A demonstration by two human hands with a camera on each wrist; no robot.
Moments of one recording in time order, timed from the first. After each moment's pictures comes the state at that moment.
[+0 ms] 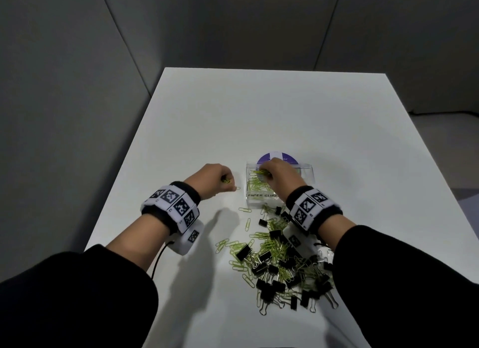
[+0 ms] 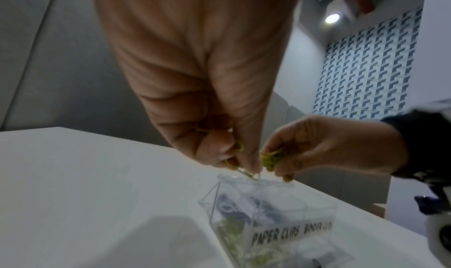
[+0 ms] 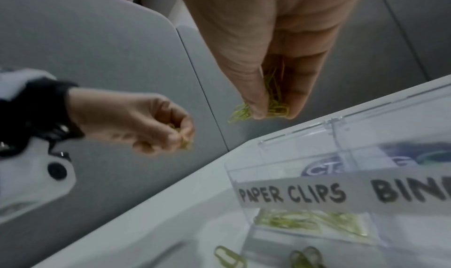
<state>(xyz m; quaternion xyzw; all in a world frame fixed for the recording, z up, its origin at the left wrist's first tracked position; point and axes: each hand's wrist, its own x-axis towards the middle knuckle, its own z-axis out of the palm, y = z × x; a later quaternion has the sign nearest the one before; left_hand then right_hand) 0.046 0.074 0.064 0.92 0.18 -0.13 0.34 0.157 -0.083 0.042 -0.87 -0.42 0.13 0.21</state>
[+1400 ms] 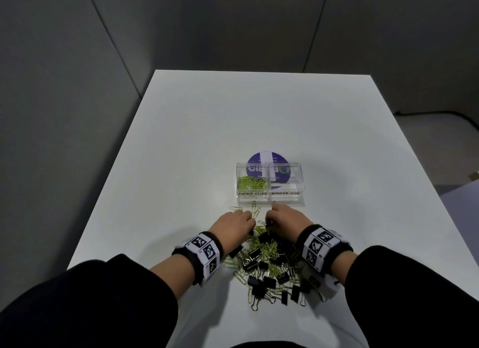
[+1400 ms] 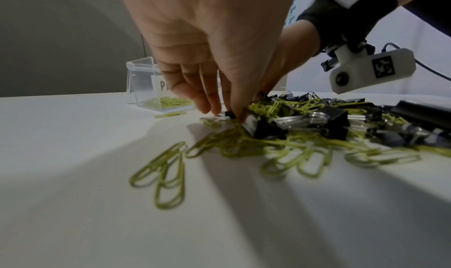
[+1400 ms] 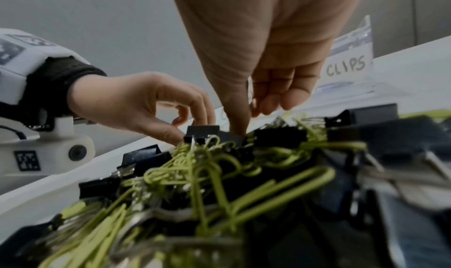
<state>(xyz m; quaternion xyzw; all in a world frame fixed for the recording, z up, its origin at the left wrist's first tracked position) 0.019 -0.014 -0.011 0.98 -0.05 -0.17 0.06 0.124 -0.152 -0.004 -0.85 -0.47 0.24 0.04</state>
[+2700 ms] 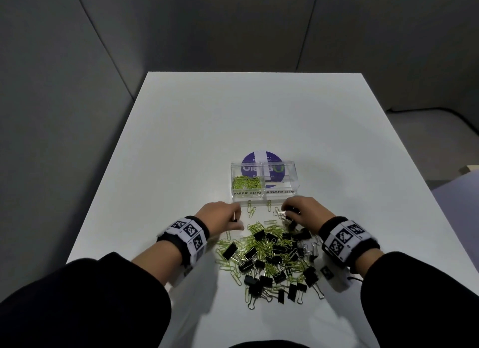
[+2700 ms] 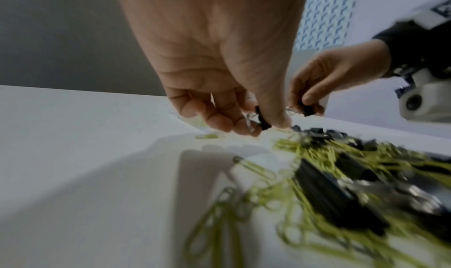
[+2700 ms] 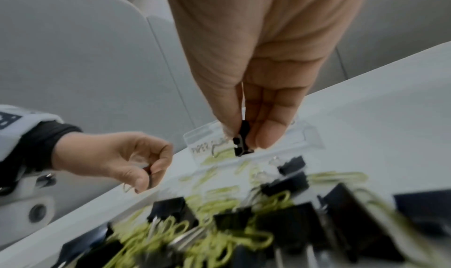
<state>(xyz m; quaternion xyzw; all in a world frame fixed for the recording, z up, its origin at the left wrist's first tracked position) 0.026 0.017 0.000 0.96 0.04 -0.21 0.18 0.152 -0.189 0.018 -0.87 -0.39 0.26 0.16</state>
